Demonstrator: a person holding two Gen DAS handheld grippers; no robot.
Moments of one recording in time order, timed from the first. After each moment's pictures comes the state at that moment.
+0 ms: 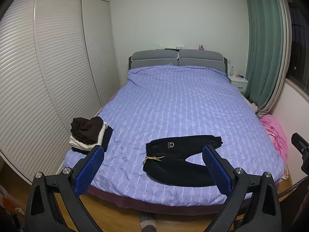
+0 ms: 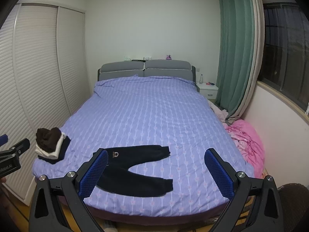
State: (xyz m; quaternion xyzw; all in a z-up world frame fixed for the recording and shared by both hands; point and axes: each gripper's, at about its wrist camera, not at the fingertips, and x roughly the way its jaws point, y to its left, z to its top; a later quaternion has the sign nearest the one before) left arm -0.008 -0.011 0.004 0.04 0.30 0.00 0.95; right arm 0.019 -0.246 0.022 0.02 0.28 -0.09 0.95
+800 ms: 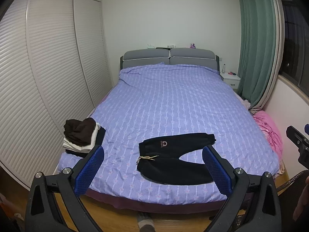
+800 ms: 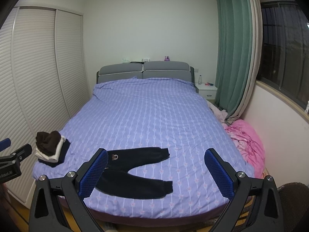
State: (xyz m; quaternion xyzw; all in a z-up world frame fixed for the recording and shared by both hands) left arm -0.004 -0.014 0.008 0.05 0.31 -0.03 0.95; right arm 0.018 -0.250 0.025 0.03 0.28 -0.09 0.96
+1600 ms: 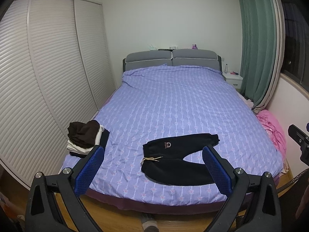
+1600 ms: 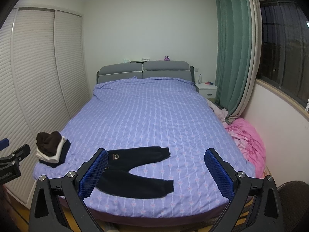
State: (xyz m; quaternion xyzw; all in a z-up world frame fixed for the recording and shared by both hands) left arm -0.011 -0.021 0.007 0.06 0.30 -0.02 0.95; right arm 0.018 -0.253 0.023 0.04 0.28 -0.09 0.95
